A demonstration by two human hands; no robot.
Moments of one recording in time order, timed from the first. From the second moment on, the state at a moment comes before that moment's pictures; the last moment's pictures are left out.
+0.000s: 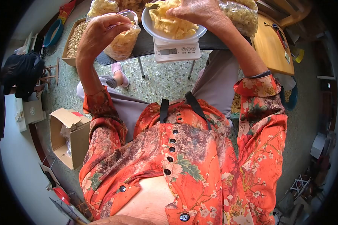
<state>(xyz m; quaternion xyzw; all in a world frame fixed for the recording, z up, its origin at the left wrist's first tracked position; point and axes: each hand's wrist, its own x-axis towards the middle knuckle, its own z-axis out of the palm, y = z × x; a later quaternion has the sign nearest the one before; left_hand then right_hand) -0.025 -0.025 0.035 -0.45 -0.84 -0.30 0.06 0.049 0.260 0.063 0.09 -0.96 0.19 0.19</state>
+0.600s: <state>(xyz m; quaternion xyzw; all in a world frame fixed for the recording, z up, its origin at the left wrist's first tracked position) -0.024 -0.033 0.037 -0.43 -0.84 -0.33 0.03 0.090 0.242 0.088 0.06 -0.92 0.31 0.24</state>
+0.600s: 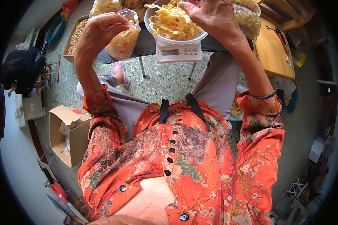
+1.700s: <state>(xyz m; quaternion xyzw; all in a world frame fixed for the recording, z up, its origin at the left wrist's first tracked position) -0.031 -0.046 0.048 -0.44 -0.84 -0.33 0.03 0.464 0.451 -0.332 -0.41 -0.88 0.23 -0.07</state>
